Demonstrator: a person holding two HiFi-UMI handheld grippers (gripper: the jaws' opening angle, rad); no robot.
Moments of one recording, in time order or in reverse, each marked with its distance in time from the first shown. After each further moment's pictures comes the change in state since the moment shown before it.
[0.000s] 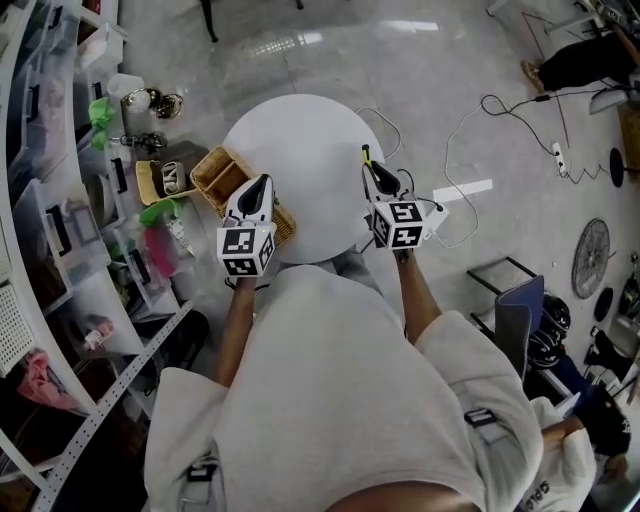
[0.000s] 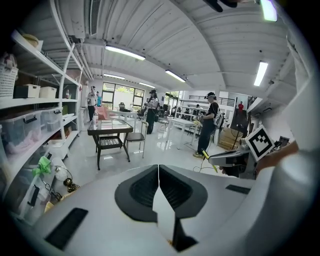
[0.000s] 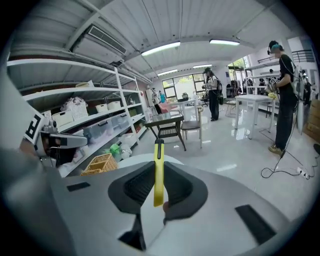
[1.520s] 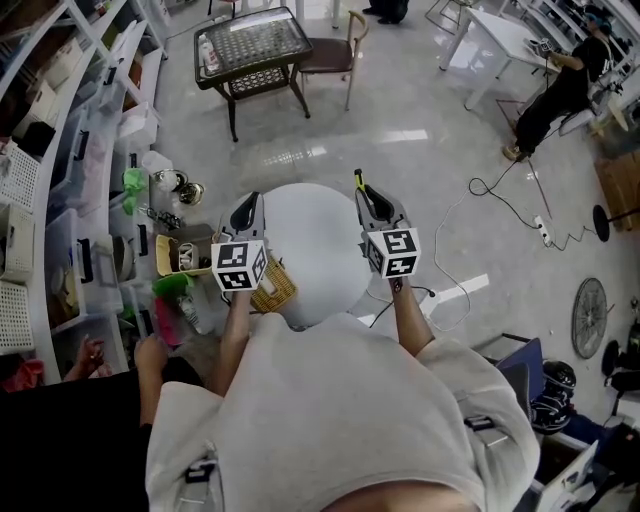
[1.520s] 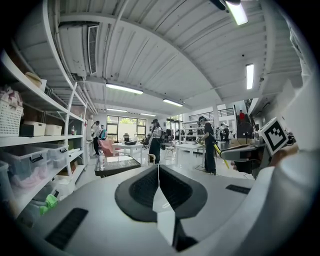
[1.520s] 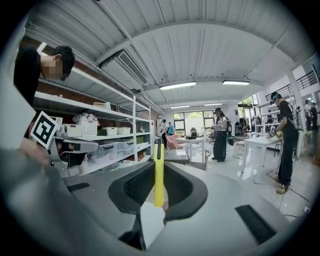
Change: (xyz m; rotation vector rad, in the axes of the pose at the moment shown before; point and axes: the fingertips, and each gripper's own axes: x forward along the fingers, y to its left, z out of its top) left arm -0.036 0.017 0.155 0.131 -0.339 0.105; right arm -0.058 0.039 0.181 -0.193 -0.381 0.050
